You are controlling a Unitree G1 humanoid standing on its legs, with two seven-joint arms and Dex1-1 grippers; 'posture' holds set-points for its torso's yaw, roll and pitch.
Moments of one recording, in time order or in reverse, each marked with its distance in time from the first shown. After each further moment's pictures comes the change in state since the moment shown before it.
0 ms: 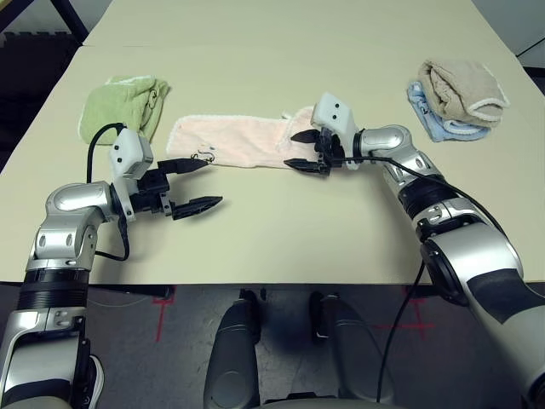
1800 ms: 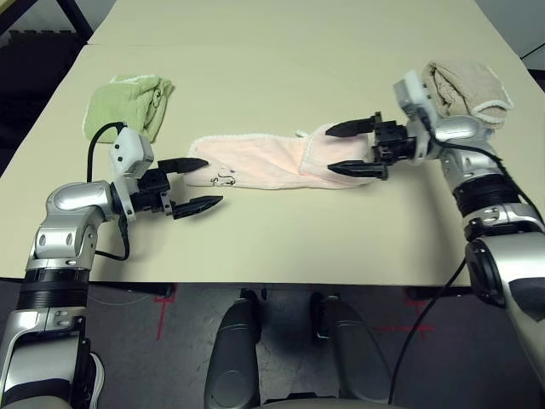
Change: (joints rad) left arm -0.003 0.007 -0.001 0.045 0.002 0.001 -0.007; right arm 0.133 -0.321 -0.160 -0.016 0.359 -0.132 0.564
